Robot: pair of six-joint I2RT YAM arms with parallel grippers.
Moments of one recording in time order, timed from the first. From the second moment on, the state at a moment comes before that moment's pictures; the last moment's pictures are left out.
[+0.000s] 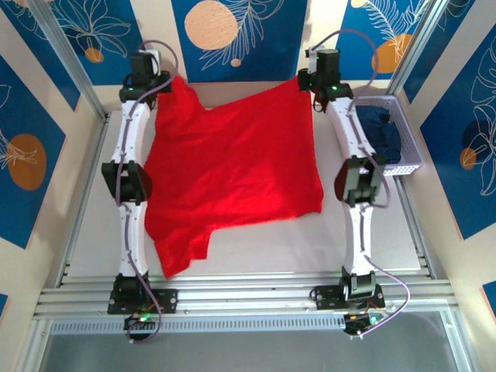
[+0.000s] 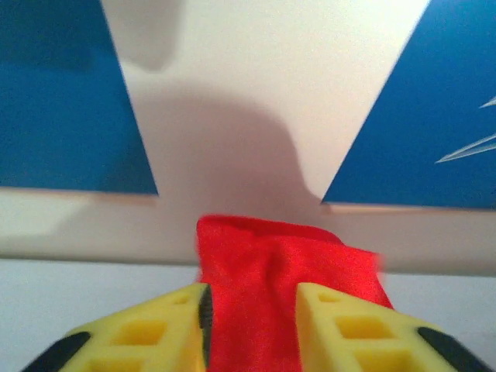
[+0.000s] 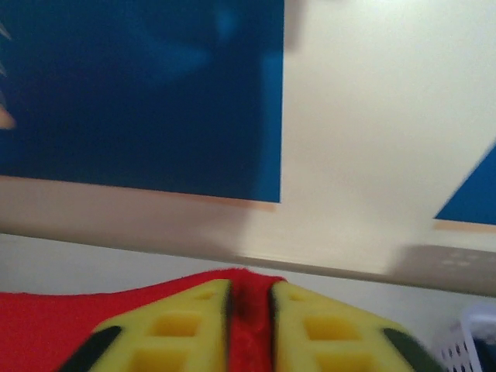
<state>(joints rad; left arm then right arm) -0.03 2.56 2.75 -0.68 0.01 -0.12 0.13 2.46 2.58 -0.58 -0.04 0.05</state>
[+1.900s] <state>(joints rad) -0.66 1.98 1.17 -0.03 0.29 -0.44 0.14 1.39 1.12 -0.81 -0.22 0.16</state>
